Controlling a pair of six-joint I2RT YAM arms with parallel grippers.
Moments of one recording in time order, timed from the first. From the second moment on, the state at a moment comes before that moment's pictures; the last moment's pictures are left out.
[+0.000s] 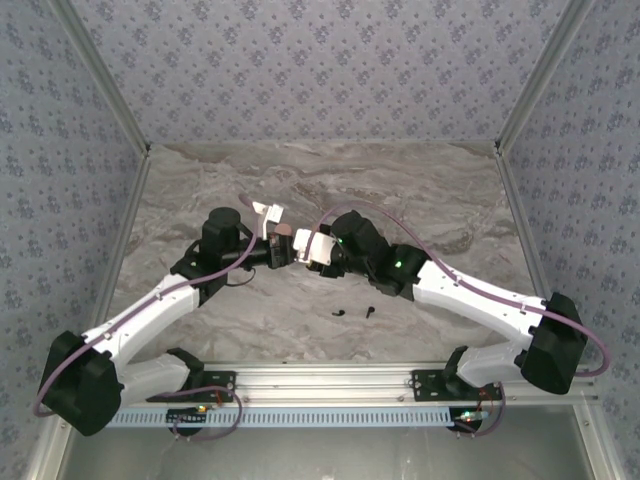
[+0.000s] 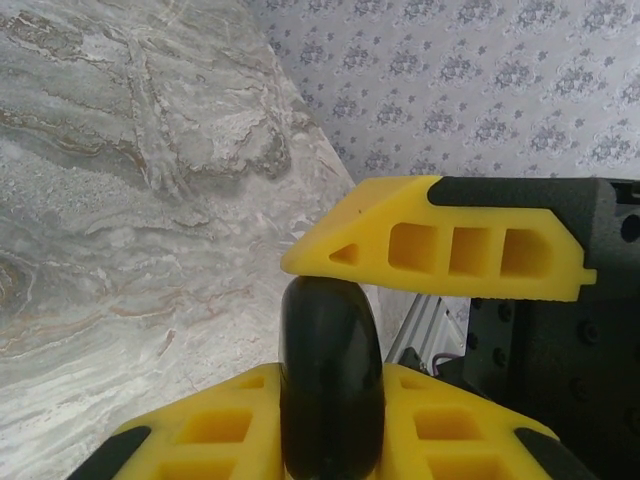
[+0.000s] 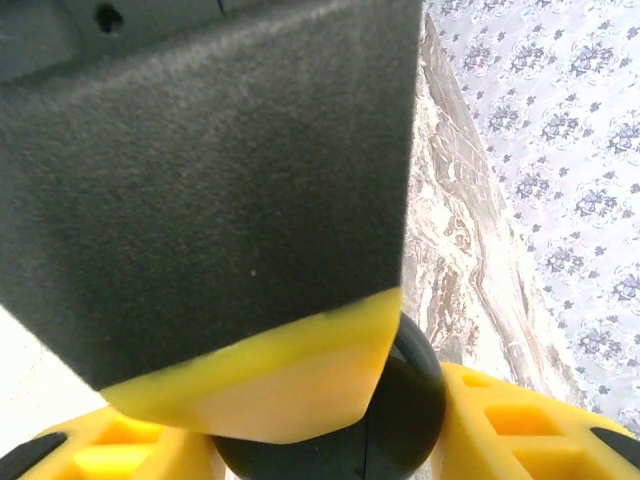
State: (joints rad) left arm -0.56 1.12 0.71 0.08 0.69 -0.67; right arm 0.95 1.31 1.06 -0.30 0.08 -0.62
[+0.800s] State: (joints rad) left arm -0.57 0.99 0.70 0.20 0.61 -0.24; right arm 0.72 1.02 0.95 -0.29 -0.28 -0.43
